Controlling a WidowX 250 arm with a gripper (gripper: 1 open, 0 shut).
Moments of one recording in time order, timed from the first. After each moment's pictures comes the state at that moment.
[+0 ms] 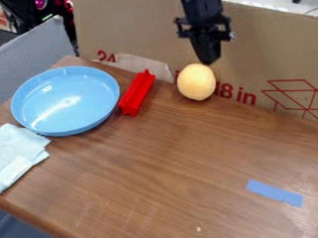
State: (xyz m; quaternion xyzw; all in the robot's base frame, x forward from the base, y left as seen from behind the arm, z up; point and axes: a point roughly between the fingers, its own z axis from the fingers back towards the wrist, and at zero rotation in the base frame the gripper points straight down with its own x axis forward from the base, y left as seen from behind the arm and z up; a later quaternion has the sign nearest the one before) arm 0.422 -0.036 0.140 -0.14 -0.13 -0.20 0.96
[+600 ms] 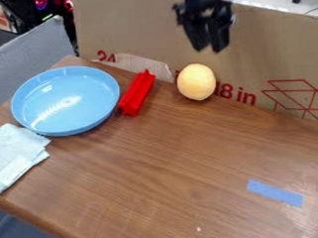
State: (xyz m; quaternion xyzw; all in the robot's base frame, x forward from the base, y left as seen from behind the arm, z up) arm 0.433 -0.042 0.117 -0.15 -0.07 -0.19 0.97
